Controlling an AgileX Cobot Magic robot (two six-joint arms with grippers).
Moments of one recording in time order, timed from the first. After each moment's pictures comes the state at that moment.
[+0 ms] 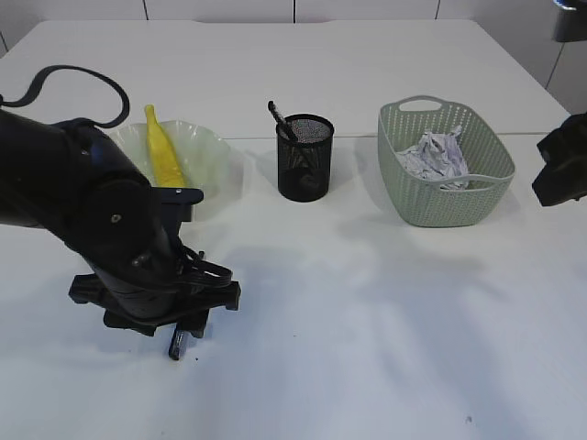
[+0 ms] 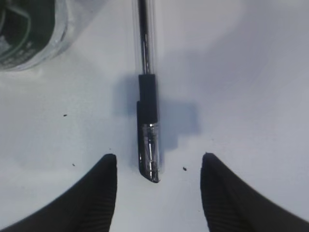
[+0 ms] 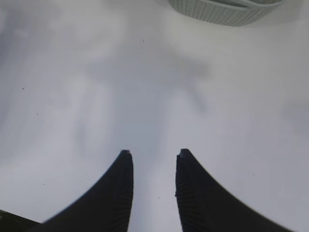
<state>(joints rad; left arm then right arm) -0.69 1.83 -1.00 0.23 0.58 -0.83 0.15 1.33 -1.14 0.10 1.03 -0.17</state>
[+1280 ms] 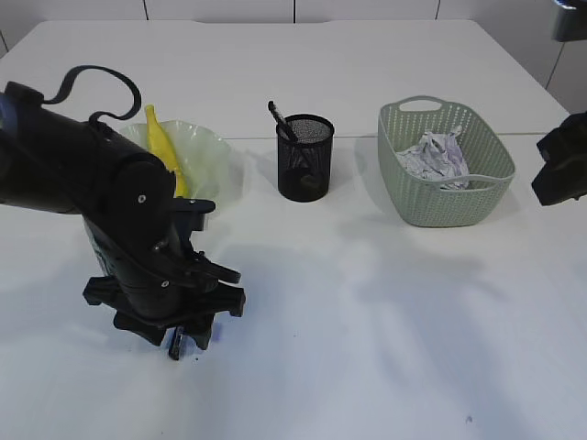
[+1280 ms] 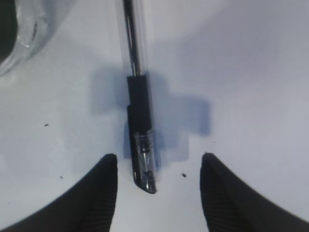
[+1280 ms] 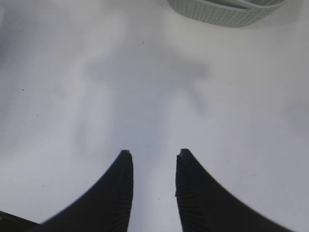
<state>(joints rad) -0.64 1.91 -1.08 0.07 0.65 -0.61 0.15 1.33 -1.14 0.10 1.03 -0.17</state>
